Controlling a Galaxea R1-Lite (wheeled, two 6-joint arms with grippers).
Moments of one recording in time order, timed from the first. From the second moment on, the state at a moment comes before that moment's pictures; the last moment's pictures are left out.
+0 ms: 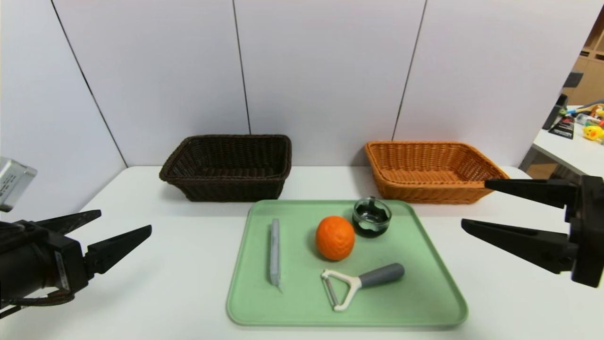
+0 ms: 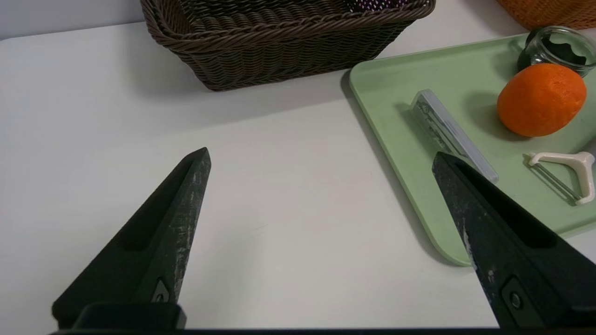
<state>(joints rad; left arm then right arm) -0.10 1.03 -0.47 -0.31 -0.23 0.00 0.34 1.12 -0.72 -0.11 0.40 -0.10</state>
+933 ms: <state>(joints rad) -0.10 1.23 -0.44 -0.40 -0.22 0.00 0.57 1.46 -0.90 -0.17 0.12 -0.08</state>
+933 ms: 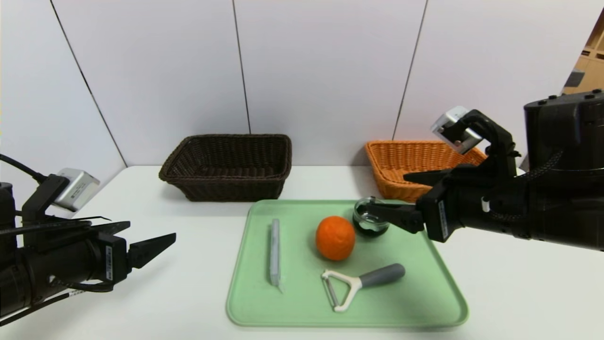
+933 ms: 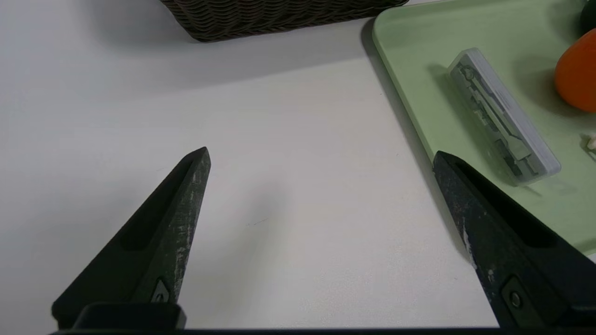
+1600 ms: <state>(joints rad) -0.10 1.23 -0.42 -0.40 -0.22 0.00 0.78 1.60 -1.20 0.17 -0.11 0.10</state>
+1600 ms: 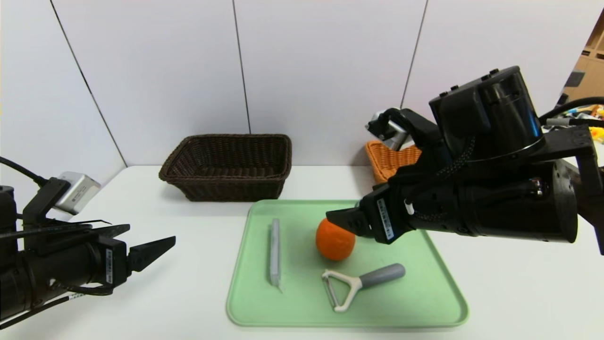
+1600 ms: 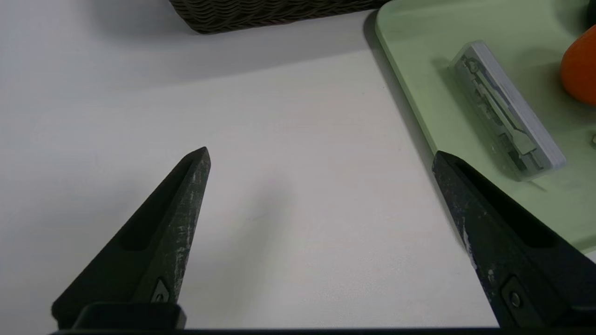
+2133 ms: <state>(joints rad) -0.10 1.22 -0.43 -0.40 -0.20 0.01 0.84 1.75 -1.56 0.68 -0.12 0.33</state>
